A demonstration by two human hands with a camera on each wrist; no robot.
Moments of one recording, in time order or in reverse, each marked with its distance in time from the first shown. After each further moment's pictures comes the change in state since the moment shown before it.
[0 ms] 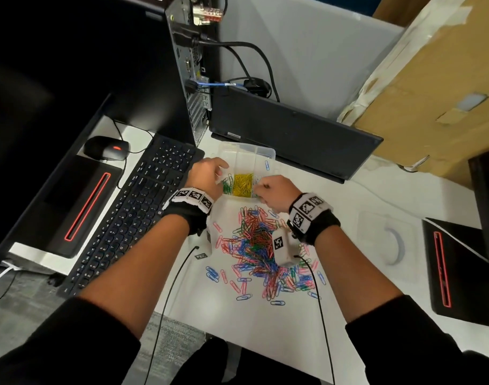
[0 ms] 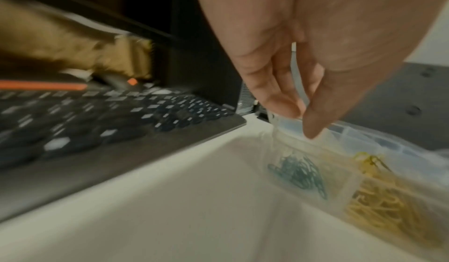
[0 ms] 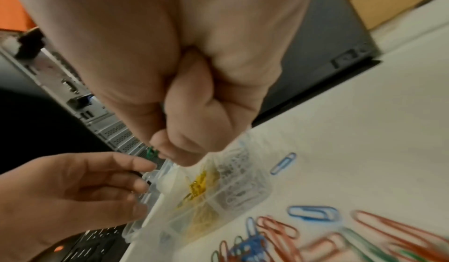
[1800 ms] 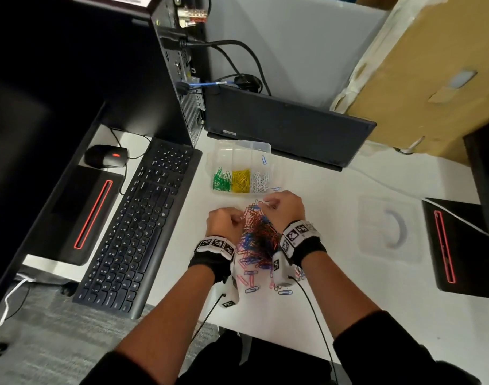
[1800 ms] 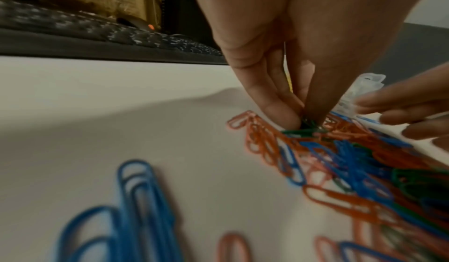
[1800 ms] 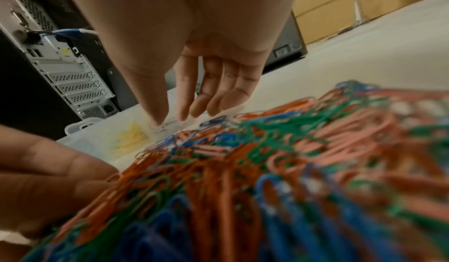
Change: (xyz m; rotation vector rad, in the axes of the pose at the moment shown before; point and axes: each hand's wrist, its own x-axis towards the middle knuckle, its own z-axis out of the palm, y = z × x) left_hand -0.087 0.005 0.065 -0.139 -0.086 -0.153; right_hand -0.022 0.053 0.058 0.041 0.511 0.060
